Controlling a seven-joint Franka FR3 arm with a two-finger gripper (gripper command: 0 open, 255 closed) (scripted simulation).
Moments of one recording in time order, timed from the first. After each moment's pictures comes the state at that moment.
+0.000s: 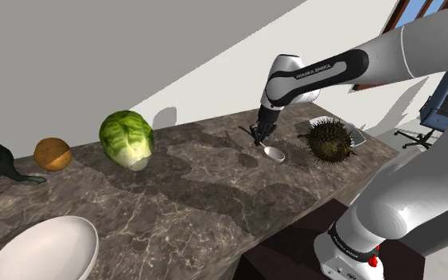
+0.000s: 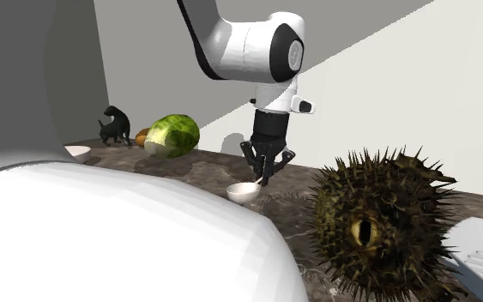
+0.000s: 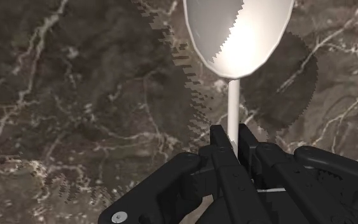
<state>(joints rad) -0.10 -0.26 -0.05 -2.51 0.13 2.23 0.03</state>
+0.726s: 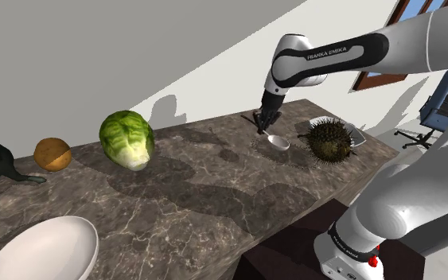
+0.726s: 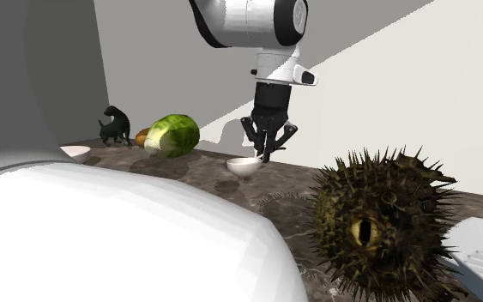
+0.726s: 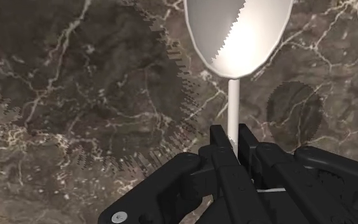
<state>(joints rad) -0.10 -0.33 -0.05 -2.42 0.11 2.07 0.05</state>
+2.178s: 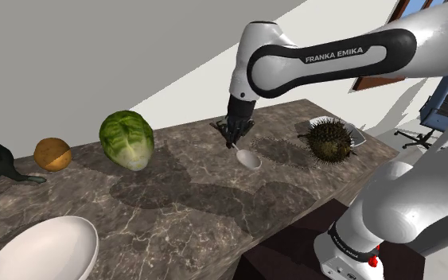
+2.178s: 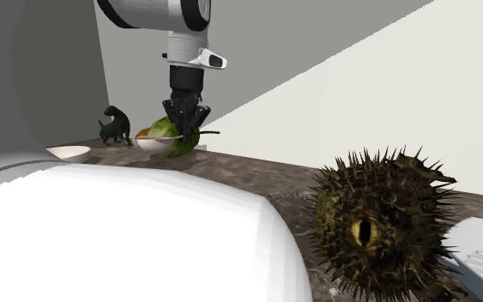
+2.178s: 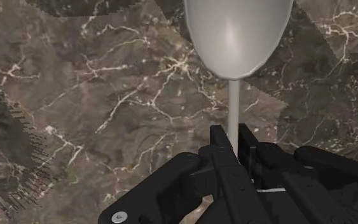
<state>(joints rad) 0.06 -0.36 0.22 -2.35 0.21 2.02 0.43</state>
